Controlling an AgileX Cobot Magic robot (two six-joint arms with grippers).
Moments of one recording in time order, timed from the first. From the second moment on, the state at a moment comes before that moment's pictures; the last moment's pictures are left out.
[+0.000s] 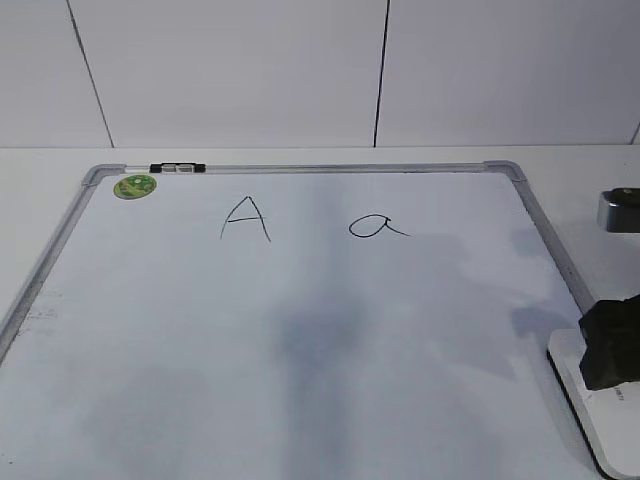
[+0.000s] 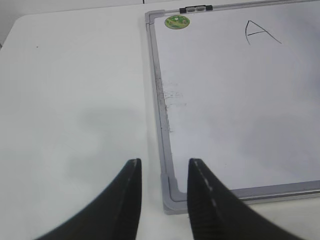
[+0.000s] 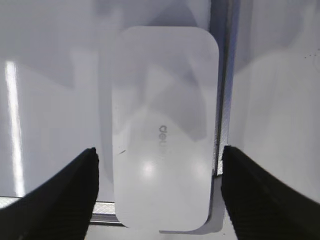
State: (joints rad) left arm 0.03 0.01 -0.51 -0.12 1.11 0.11; right arm 0.21 1.35 -0.76 0.00 0.87 0.12
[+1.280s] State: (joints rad) left arm 0.03 0.01 -0.51 -0.12 1.11 0.11; right arm 0.21 1.48 -0.76 0.00 0.81 0.08
